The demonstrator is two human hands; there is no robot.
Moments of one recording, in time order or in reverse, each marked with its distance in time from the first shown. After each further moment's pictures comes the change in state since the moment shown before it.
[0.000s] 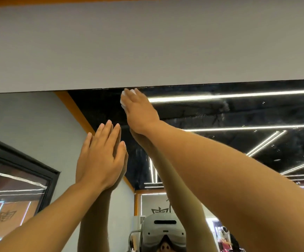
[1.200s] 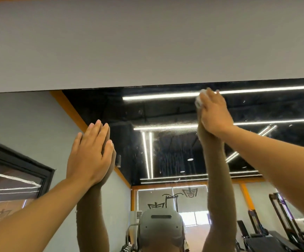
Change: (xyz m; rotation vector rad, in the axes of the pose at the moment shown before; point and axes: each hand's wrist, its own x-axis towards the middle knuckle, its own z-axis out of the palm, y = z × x) left_hand -0.001 0.001 -0.002 0.004 -0.003 0.024; right_hand -0.107 0.152 -0.103 -0.080 0.089 0.427
